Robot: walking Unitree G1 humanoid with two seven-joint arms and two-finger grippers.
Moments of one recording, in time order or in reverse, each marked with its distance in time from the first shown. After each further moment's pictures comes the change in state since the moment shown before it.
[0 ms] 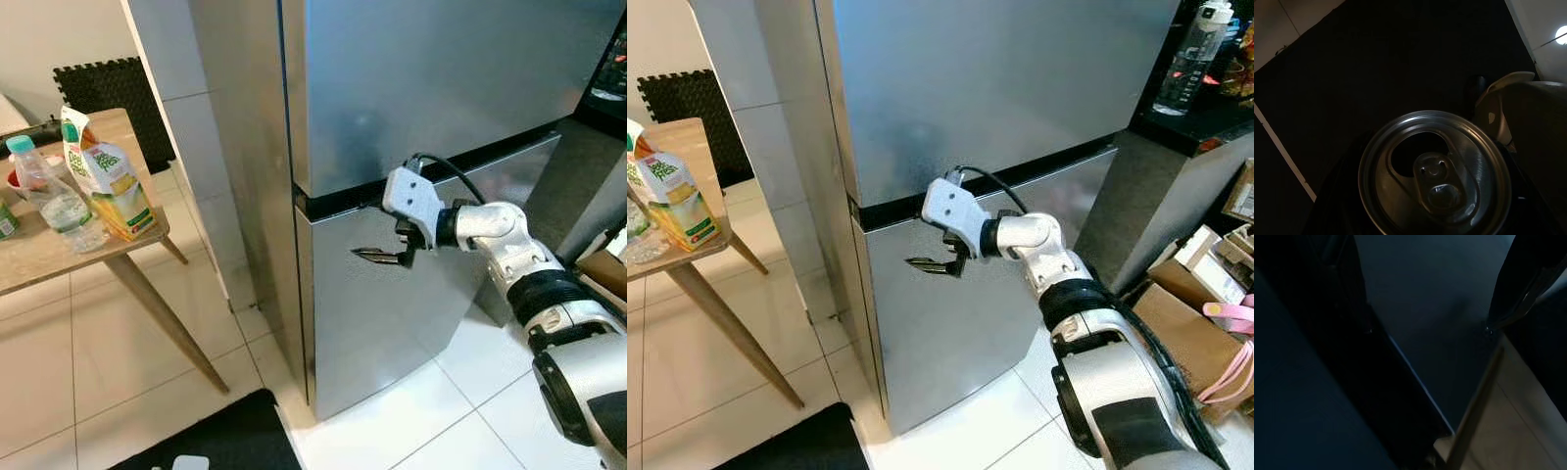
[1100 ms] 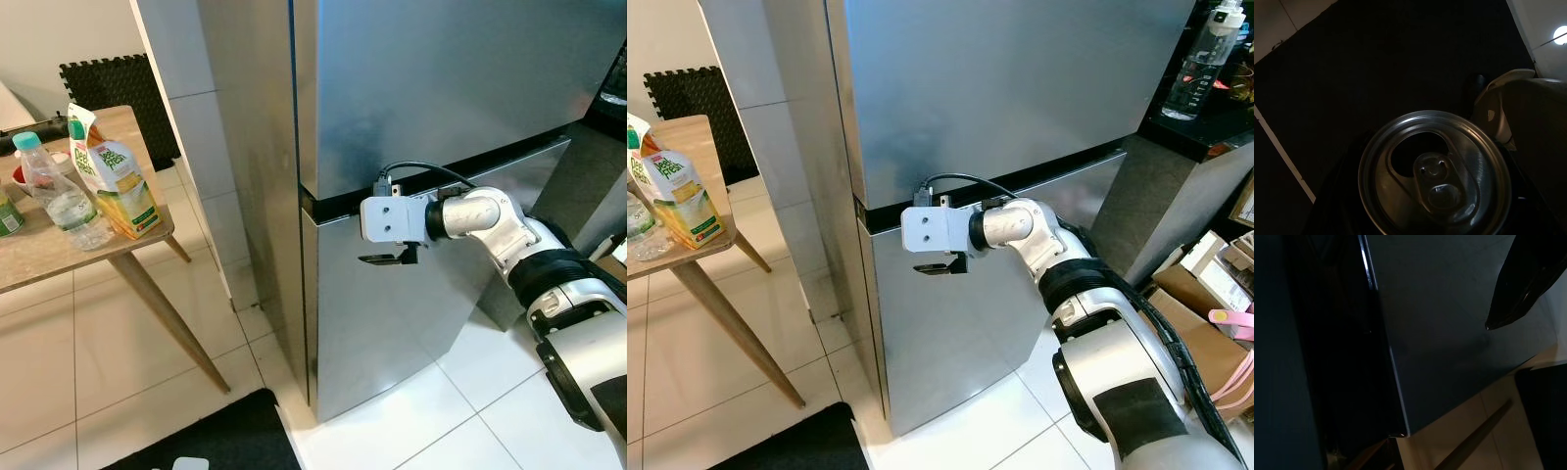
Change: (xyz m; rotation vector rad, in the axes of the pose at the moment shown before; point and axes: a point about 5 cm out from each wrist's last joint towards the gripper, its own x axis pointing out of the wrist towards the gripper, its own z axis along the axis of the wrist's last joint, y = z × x) left arm -0.001 0.000 -0.003 0.000 0.006 0.000; right arm 0.003 0.001 0.010 -0.293 0.112 0.173
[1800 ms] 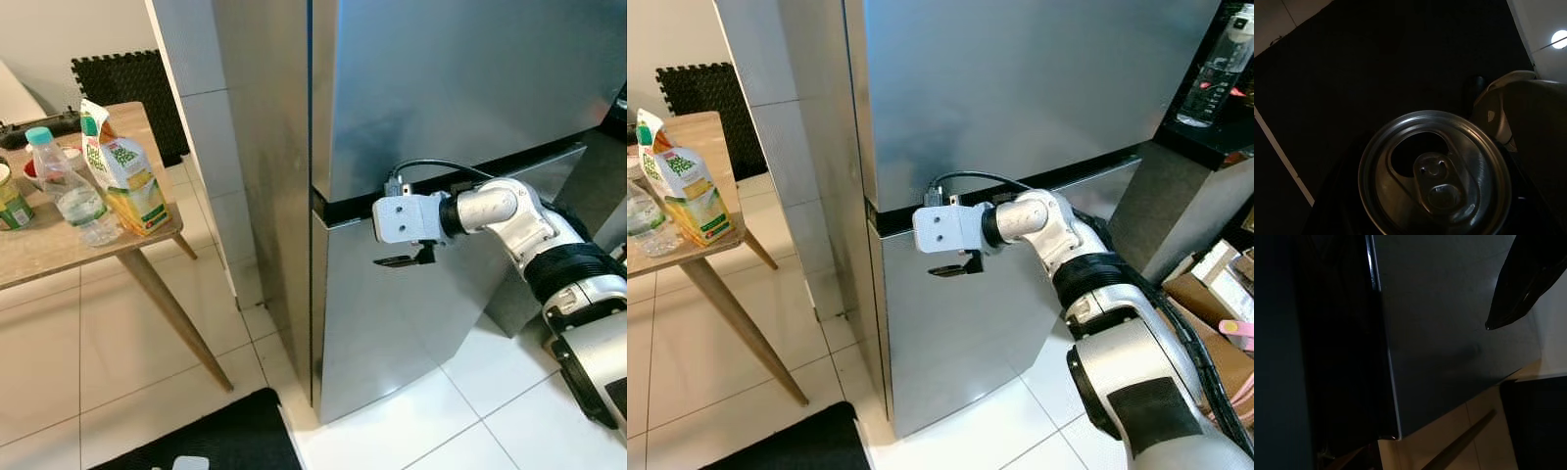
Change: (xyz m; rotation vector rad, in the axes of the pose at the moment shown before) left arm 0.000 0.000 0.001 0.001 -0.003 0.000; right arm -0.014 -0.002 -0.004 -0.015 0.022 0.077
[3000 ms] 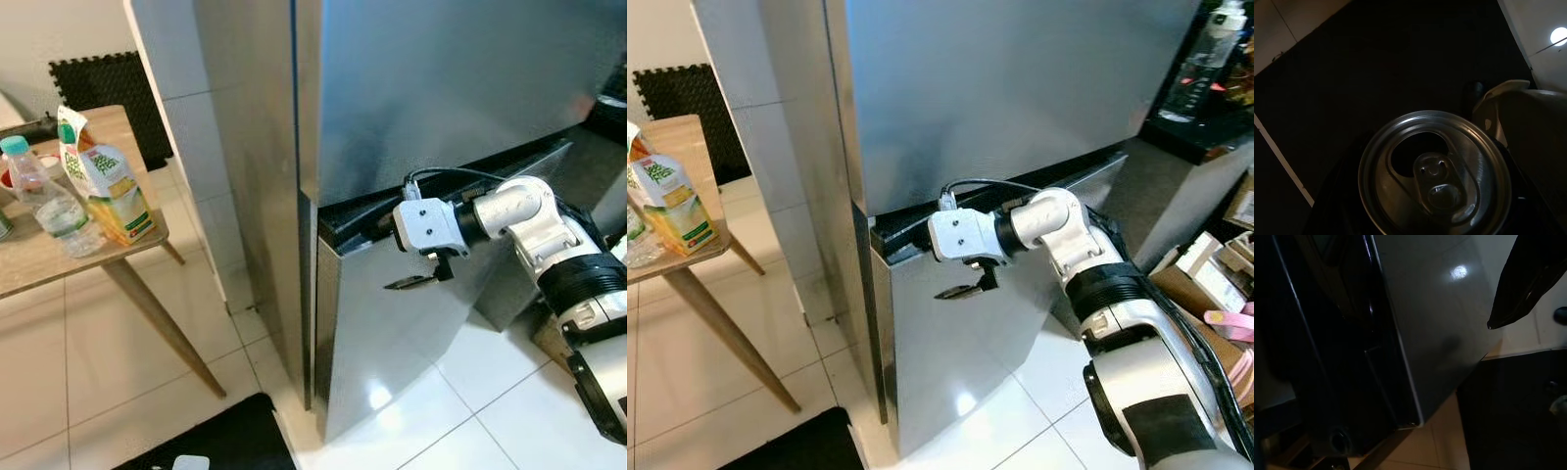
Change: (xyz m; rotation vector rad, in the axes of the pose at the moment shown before) left arm 0.000 0.000 -0.002 0.000 0.005 0.000; right arm -0.016 0.019 0.001 0.085 -0.129 0.217
